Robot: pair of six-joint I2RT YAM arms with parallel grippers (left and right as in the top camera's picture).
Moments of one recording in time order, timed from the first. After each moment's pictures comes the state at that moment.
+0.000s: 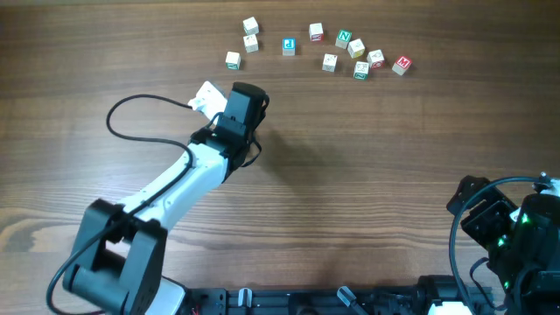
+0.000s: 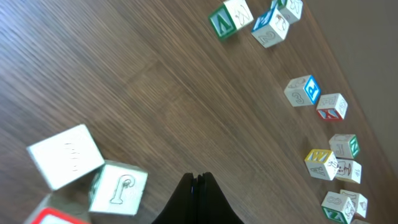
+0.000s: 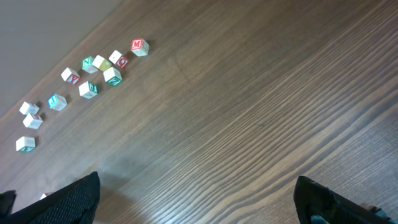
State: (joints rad) left arm -0.46 1.66 0.96 -0.15 -0.32 -1.23; right arm -0.02 0.63 1.17 -1.32 0.18 0.65
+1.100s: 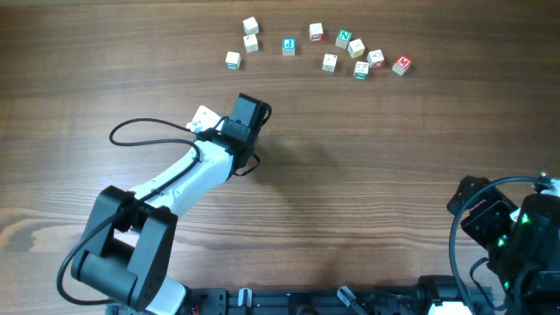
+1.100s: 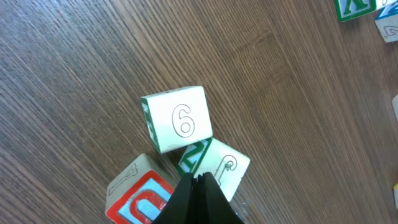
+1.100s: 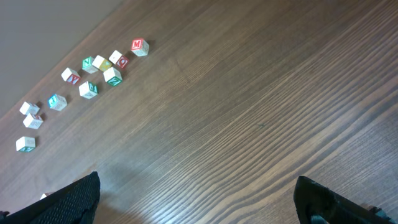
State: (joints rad) left arm -0.46 1.71 0.96 -0.37 -0.32 -1.44; right arm -0.02 0.63 1.17 -1.32 0.18 0.65
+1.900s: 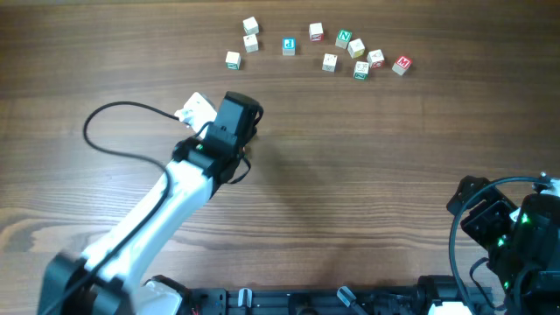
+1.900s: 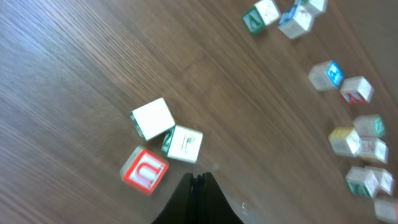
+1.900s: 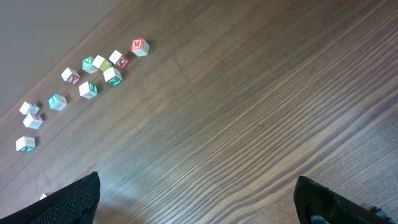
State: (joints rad) left arm -0.48 1.43 0.96 -0.50 -0.35 -1.21; right arm -0.02 0.63 1.17 -1.32 0.18 0.65
